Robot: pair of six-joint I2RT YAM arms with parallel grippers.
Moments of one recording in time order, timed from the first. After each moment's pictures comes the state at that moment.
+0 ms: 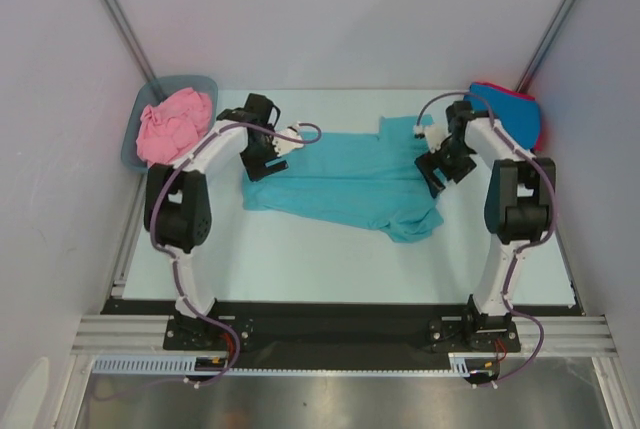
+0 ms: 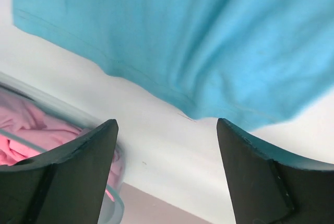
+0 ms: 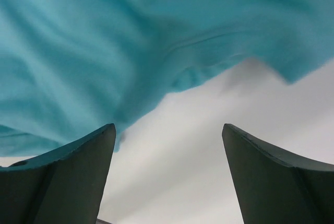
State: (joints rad) left arm -0.28 2.00 1.62 -0.87 -0.05 0.93; right arm 0.02 2.05 1.66 -1.02 -0.17 -0.58
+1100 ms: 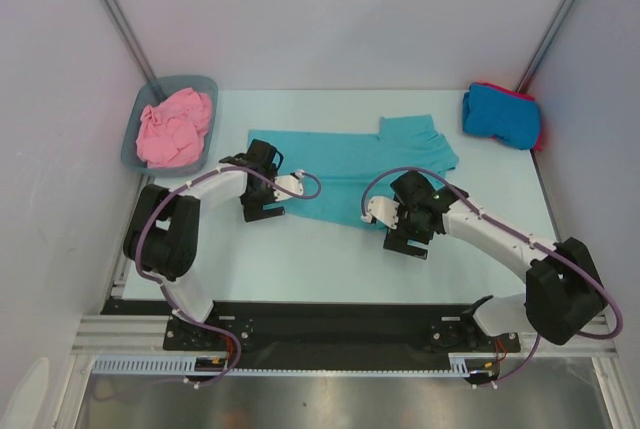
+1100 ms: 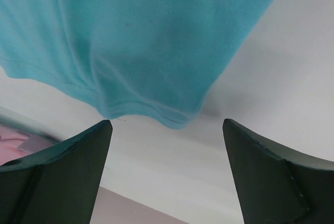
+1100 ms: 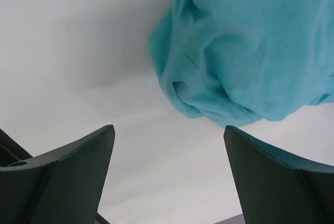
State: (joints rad) left arm -0.36 1.73 1.08 -0.59 -0.09 1.03; right arm 0.60 1.34 0.90 -0.78 0.04 -0.75
